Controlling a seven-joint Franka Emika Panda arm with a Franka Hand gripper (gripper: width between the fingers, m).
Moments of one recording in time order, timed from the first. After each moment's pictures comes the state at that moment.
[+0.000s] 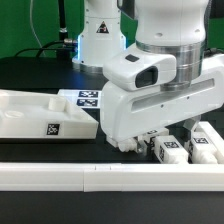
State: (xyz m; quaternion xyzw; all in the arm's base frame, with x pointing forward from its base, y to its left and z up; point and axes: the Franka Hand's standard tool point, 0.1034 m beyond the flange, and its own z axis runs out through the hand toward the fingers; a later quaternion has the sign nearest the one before) arm 0.605 0.063 0.023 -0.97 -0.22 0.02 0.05
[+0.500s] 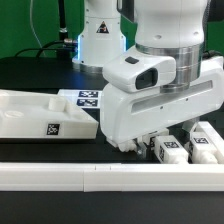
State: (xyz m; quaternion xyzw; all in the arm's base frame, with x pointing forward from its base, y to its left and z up) arm 0.605 0.060 0.020 -0.97 -0.23 0.02 0.05
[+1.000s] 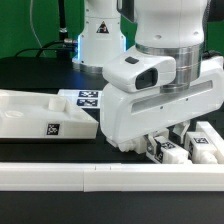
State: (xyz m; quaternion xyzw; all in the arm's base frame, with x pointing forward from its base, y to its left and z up) arm 0.605 0.060 0.020 -0.97 -0.23 0.02 0.05
